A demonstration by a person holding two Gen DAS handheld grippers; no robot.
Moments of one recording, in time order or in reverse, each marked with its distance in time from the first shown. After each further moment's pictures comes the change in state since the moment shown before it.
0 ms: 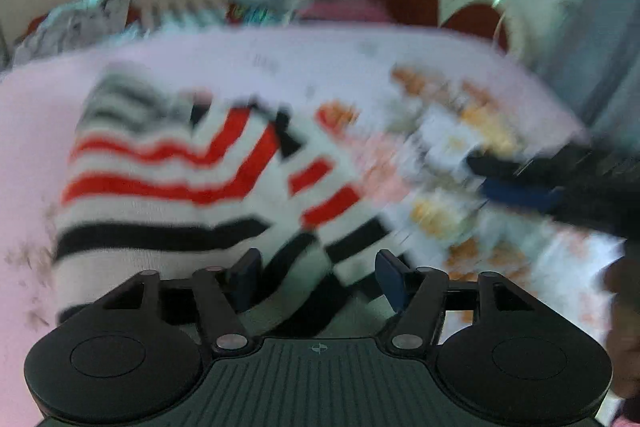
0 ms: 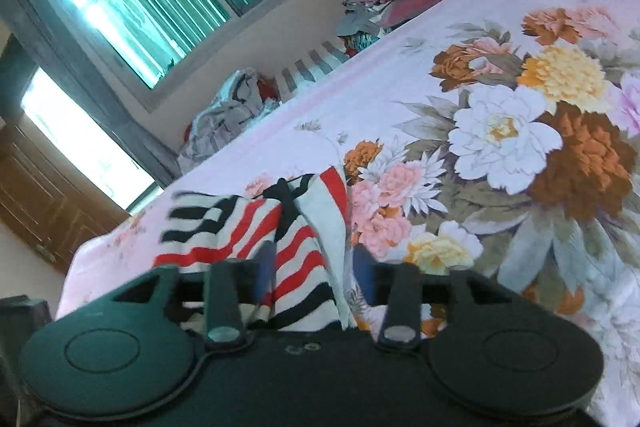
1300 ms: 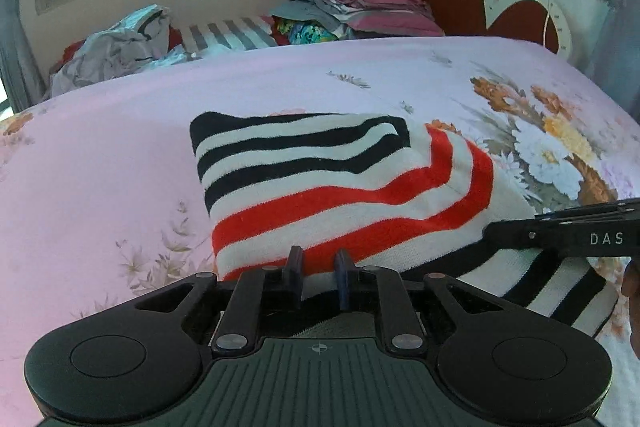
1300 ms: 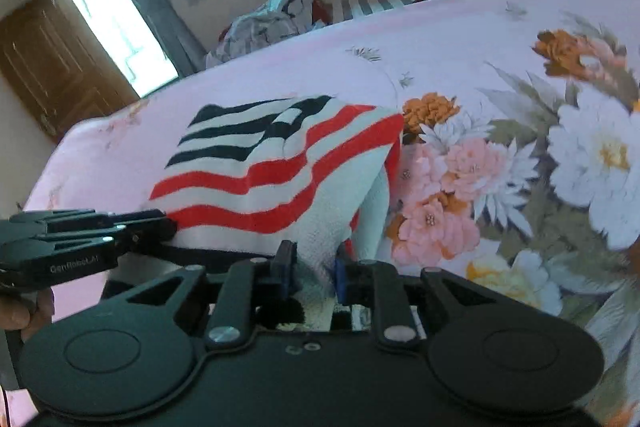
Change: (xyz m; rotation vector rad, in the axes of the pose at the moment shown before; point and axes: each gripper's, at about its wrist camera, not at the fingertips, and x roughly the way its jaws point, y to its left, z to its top) left arm 0.037 0.063 0.004 0.049 -0.016 0.175; right arm 0.095 0.018 0.001 -0.299 0.204 0.021
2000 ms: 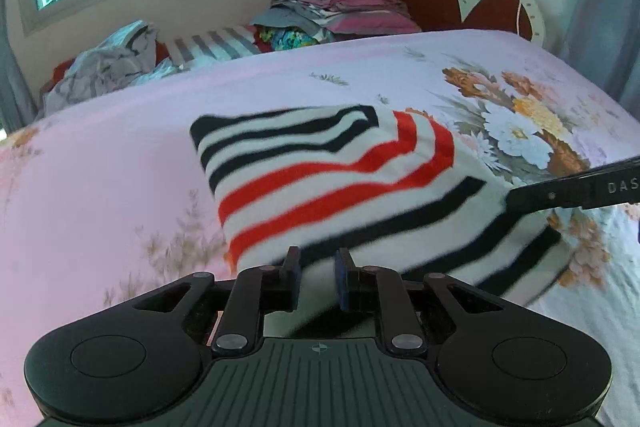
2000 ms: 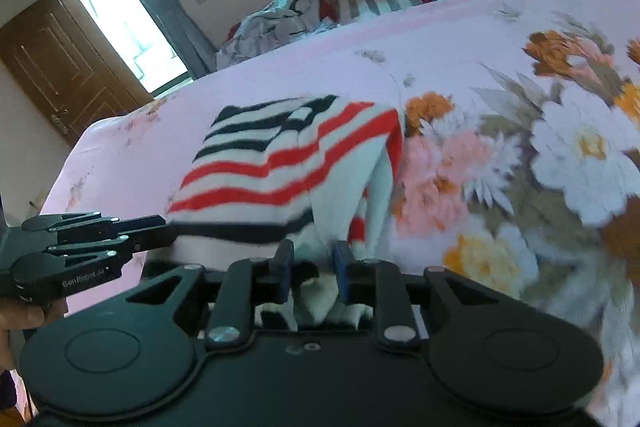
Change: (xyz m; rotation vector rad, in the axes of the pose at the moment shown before) left arm -0.050 -0.001 -0.027 0.077 -0.010 -0.024; right arm -0.046 0.017 -0.009 -0.012 0.026 -0.013
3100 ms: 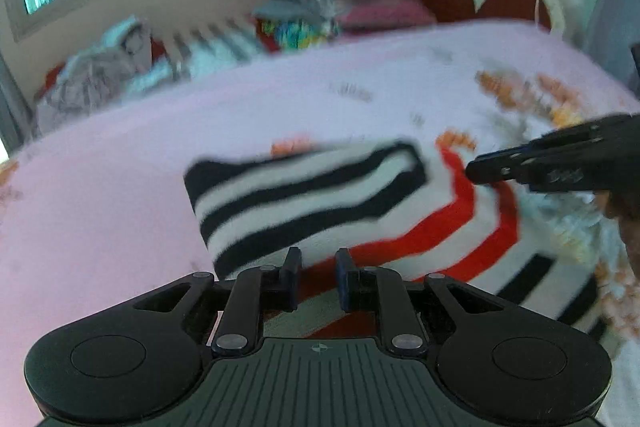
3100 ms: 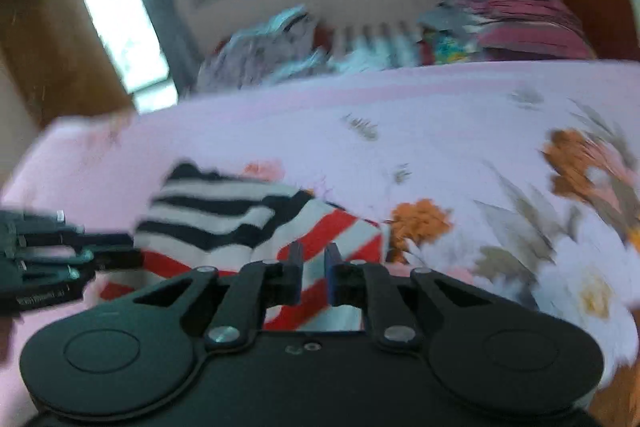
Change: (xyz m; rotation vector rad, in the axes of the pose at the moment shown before) left arm 0.082 0.020 0.067 0.032 0.084 0.020; right arm 0.108 -0.004 0.085 -0.247 0.016 -0.173
